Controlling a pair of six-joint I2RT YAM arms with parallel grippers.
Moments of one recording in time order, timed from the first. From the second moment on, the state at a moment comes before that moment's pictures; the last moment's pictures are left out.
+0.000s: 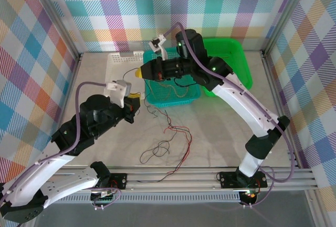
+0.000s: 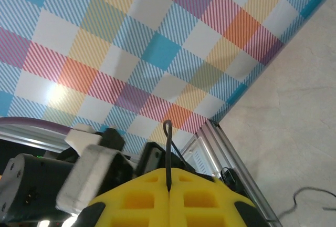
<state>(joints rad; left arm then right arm) -0.82 0.77 1.09 -0.60 -0.19 -0.27 0.80 1.69 2.00 -0.62 -0.74 0.75</state>
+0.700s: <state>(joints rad) -0.81 0.70 1.16 -0.58 -0.16 -0.29 0.72 1.65 1.76 -0.46 -0.82 0.82</state>
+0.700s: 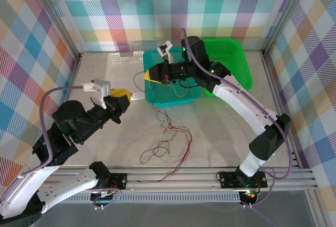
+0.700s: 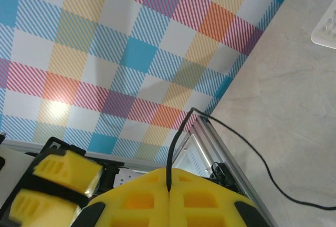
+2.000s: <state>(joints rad) -0.81 0.91 1.11 -0.60 0.02 -0.26 0.83 1.63 1.87 -0.46 -0.78 0.83</state>
